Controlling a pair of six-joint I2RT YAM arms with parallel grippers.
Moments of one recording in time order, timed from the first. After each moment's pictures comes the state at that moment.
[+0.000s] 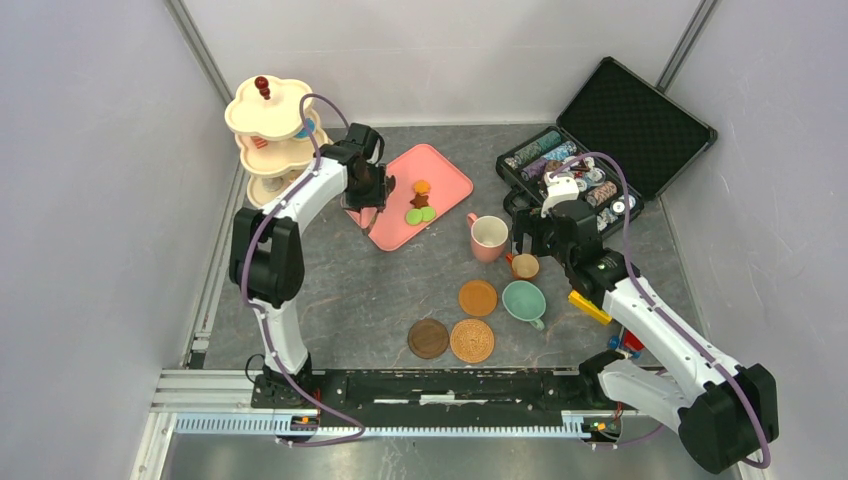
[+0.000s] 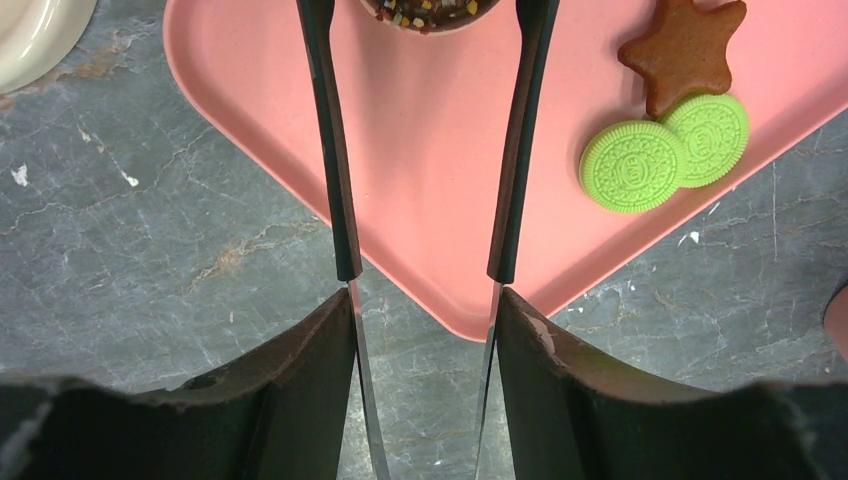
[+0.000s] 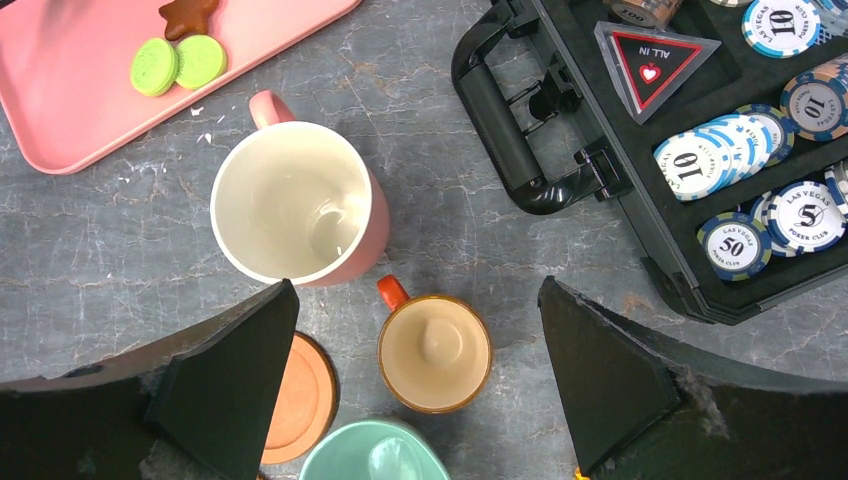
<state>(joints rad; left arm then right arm) -0.32 1.91 1.58 -0.80 -0.08 -0.30 0.44 1.01 0.73 -0.25 0.16 0.20</state>
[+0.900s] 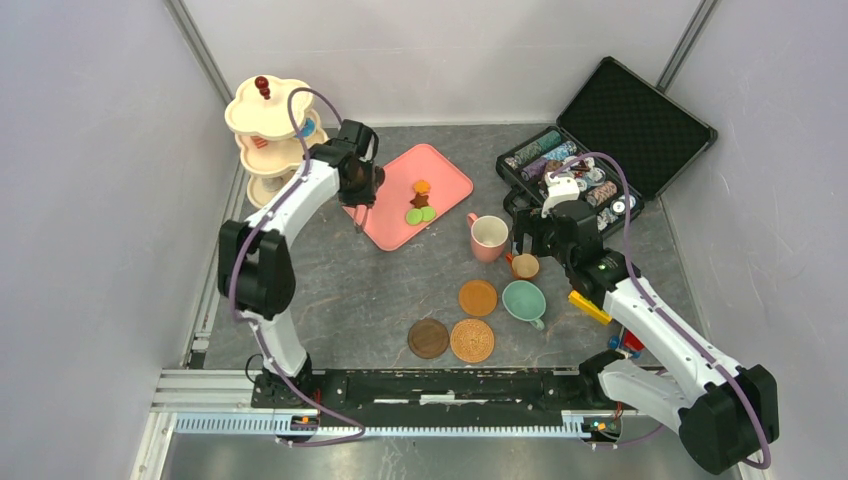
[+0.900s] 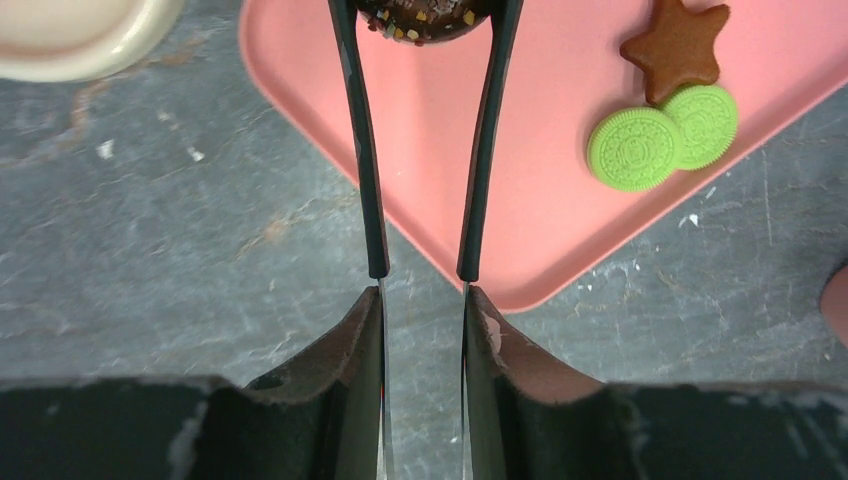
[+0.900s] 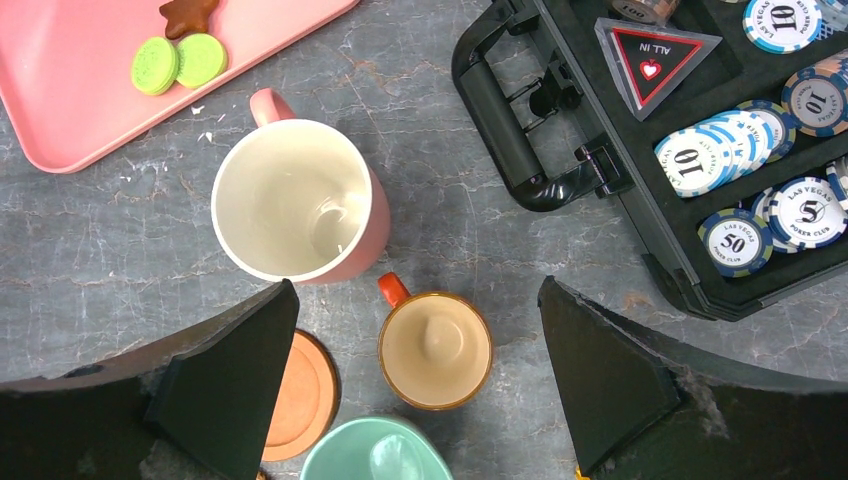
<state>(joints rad) -0.32 1.86 1.57 -0.81 -0.12 -0.29 0.44 1.01 0.73 -0.26 0.16 0.21</state>
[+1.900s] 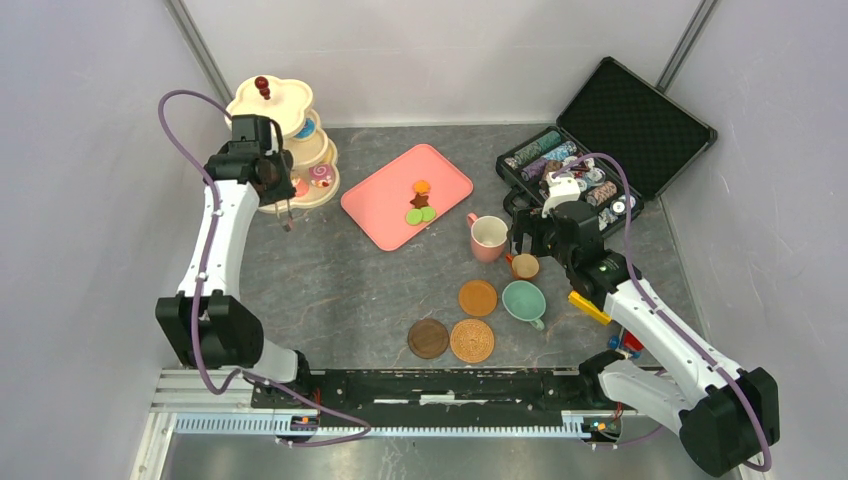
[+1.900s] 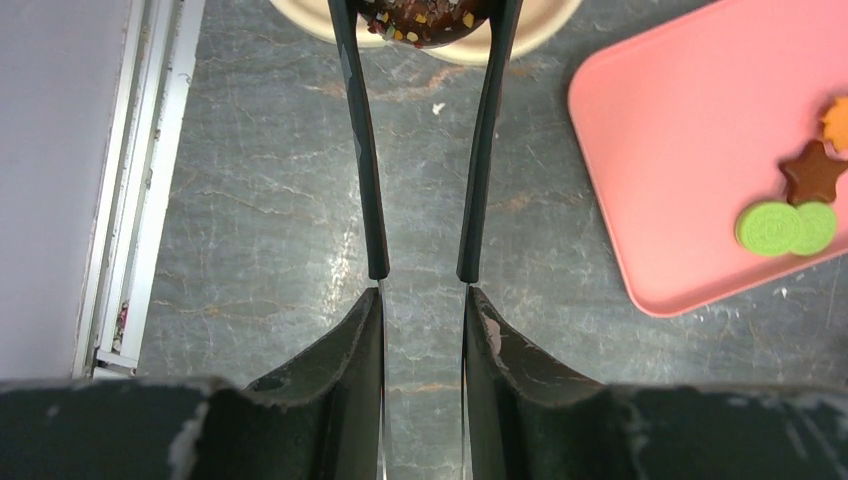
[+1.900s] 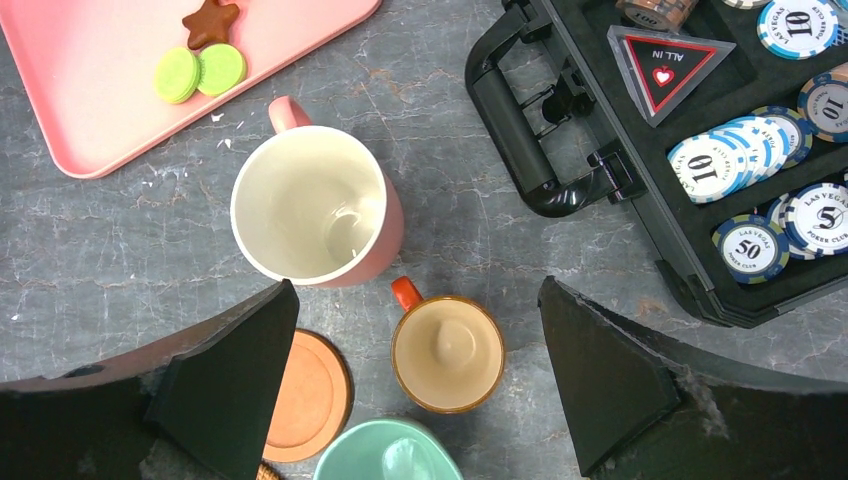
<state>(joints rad) 0.02 1.46 1.50 -0.95 -0.17 -0.24 0.44 0.99 0.72 -0.24 0.14 0.23</state>
